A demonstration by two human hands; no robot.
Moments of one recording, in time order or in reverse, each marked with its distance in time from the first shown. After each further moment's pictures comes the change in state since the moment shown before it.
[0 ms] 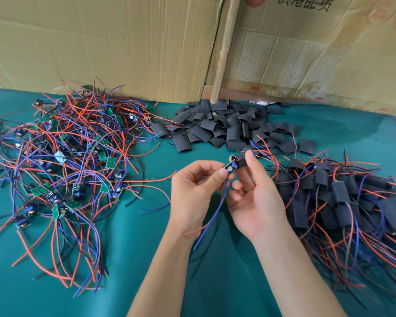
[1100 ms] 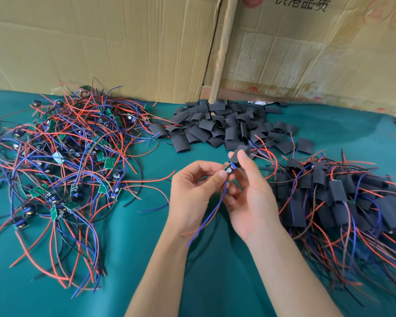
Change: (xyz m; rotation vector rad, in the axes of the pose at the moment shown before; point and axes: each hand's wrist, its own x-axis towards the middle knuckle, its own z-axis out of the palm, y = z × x) left_hand -0.003 0.002 0.003 -0.098 -0.063 -0.028; right_hand -0.001 0.007 0.005 -0.109 -0.028 -0.086
